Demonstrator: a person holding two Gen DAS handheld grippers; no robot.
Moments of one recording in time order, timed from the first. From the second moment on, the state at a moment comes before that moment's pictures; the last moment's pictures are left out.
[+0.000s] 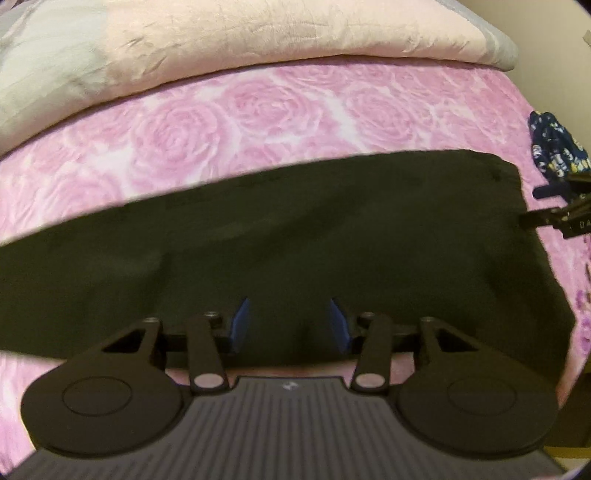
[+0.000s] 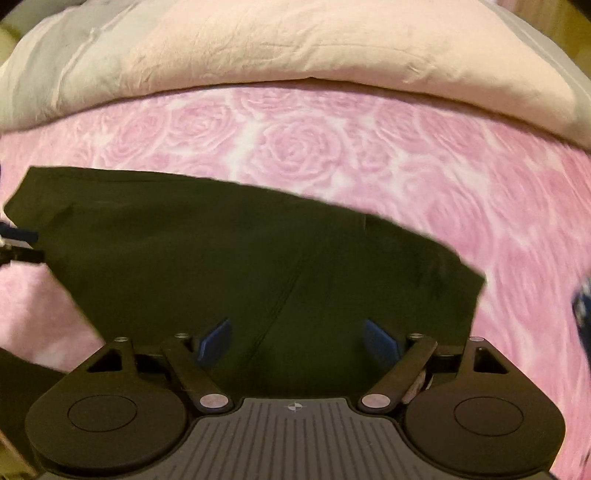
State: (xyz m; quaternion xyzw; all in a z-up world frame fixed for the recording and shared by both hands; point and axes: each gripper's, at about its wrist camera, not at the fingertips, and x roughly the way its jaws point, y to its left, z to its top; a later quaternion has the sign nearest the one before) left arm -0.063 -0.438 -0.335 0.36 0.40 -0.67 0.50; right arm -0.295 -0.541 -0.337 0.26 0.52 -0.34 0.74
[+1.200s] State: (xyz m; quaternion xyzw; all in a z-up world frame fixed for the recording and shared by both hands) left arm -0.024 -0.391 -0.312 0.38 0.21 -0.77 0.47; right arm -0.306 -0.524 -0.333 0.05 0.46 -0.27 0.85
